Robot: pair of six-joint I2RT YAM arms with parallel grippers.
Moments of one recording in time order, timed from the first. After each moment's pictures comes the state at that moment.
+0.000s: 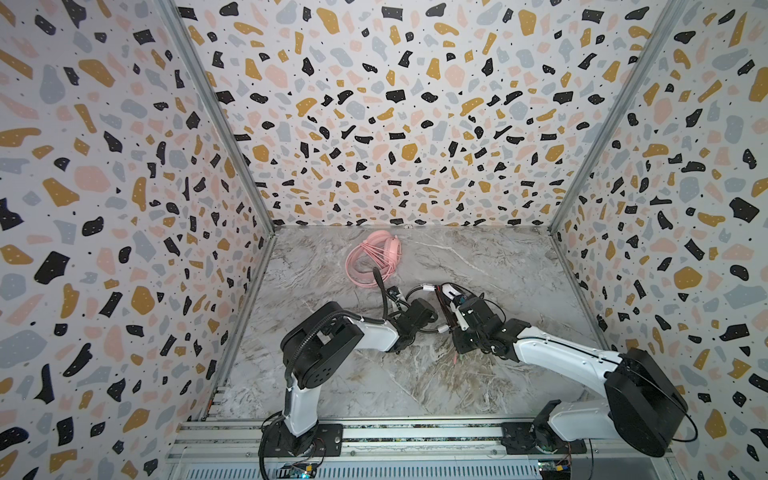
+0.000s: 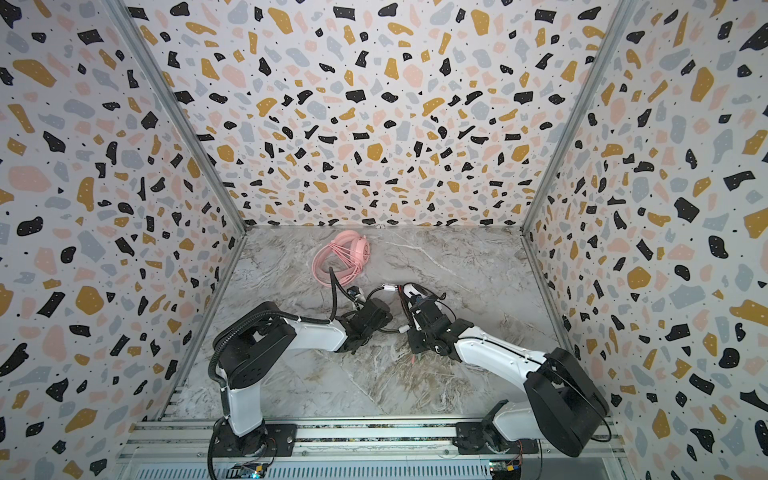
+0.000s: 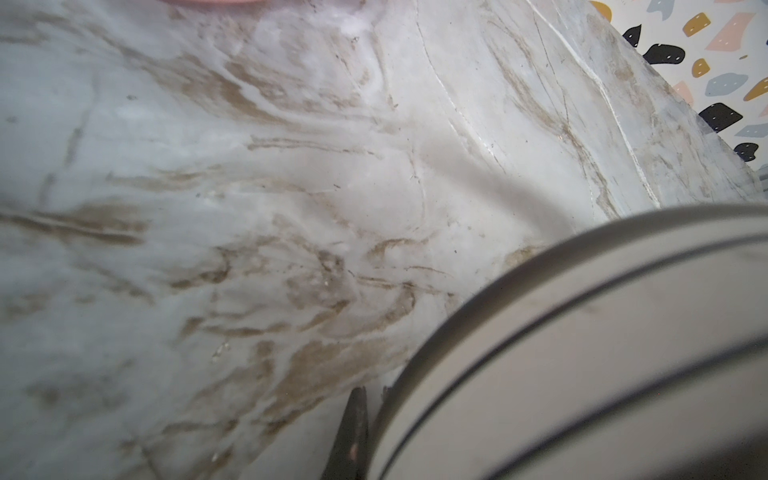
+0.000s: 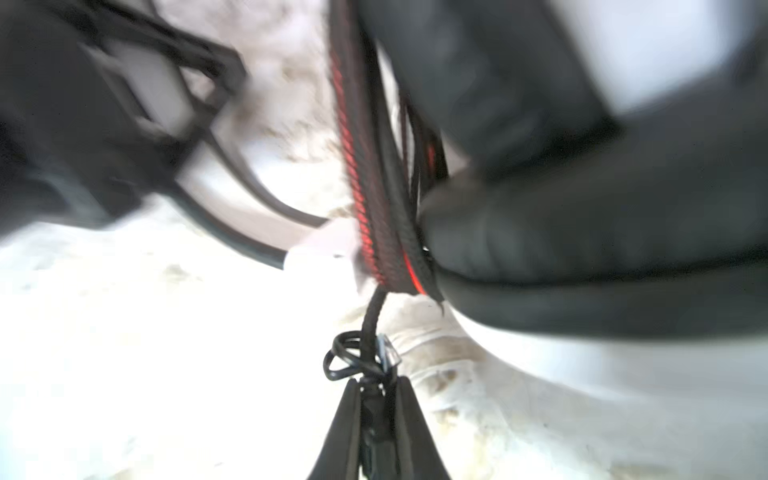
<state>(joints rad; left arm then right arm) -0.86 1.92 0.95 0.13 -0.47 -1.11 0.72 1.31 0.71 -0.38 0.00 0.32</state>
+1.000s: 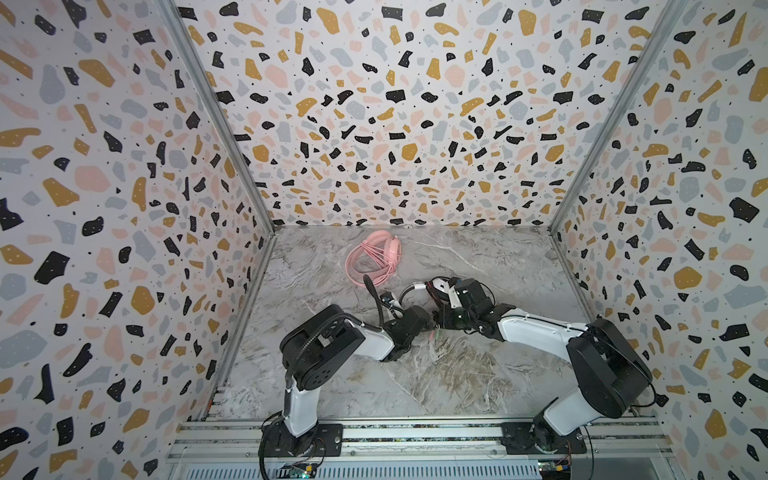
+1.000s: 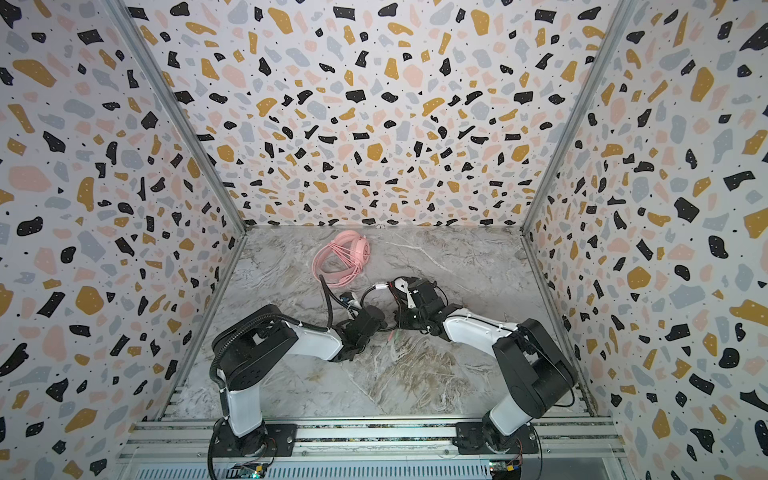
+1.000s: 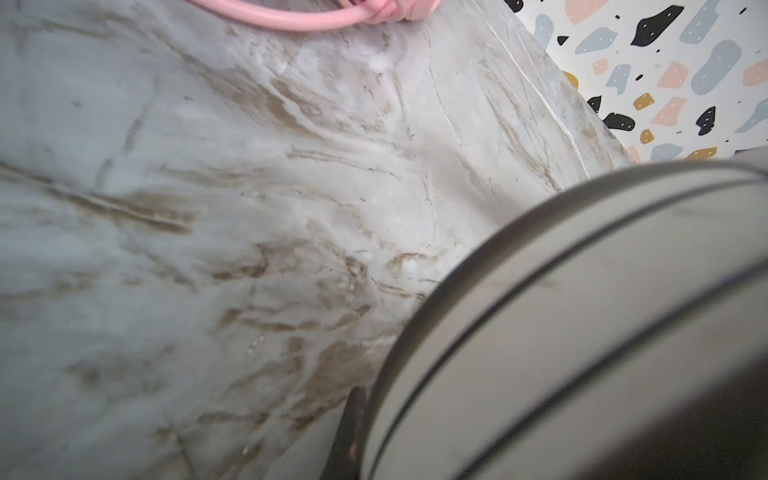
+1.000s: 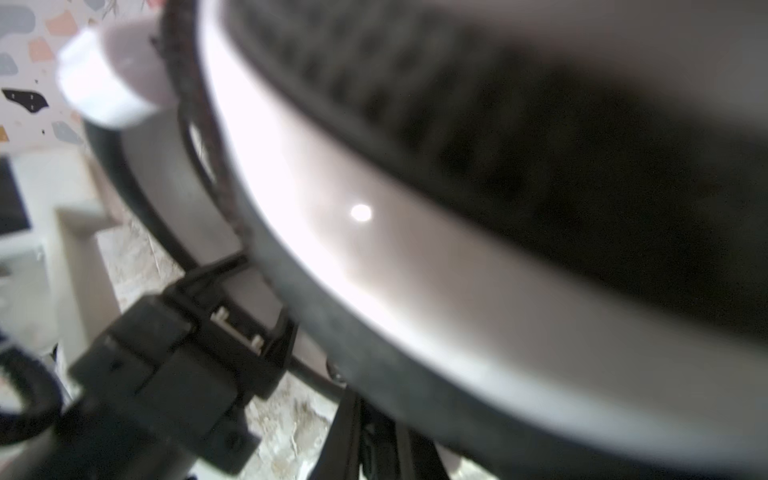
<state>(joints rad) -0.89 1.91 0.82 0.34 -0.53 -1.18 0.62 1.59 0.83 -0.08 -0.22 0.60</state>
